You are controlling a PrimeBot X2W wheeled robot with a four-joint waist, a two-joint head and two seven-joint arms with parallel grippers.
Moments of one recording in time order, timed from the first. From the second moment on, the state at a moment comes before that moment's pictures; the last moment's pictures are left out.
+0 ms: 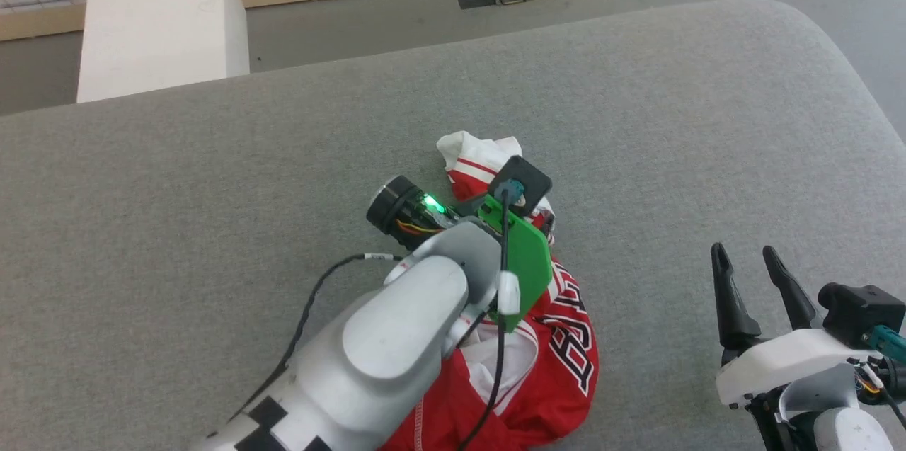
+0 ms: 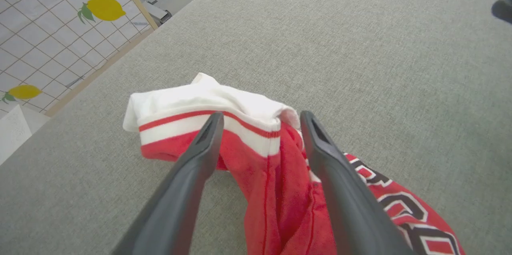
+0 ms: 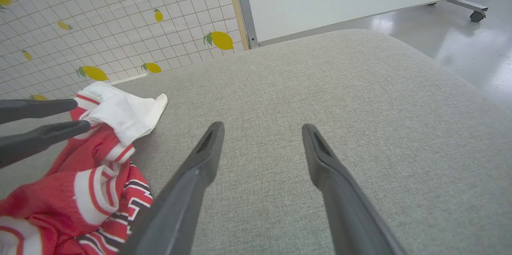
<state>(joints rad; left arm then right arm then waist) -0.74 0.05 -0.88 0.54 -0.39 0.03 0.27 -0.04 -0.05 -0.10 0.12 0.24 0.13 -0.05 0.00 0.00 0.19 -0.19</state>
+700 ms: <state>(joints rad) -0.83 0.05 -0.87 0.66 -0.53 0.11 0.18 -0.06 -0.05 -0.08 0.14 0.24 0.13 -0.04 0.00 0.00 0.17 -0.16</state>
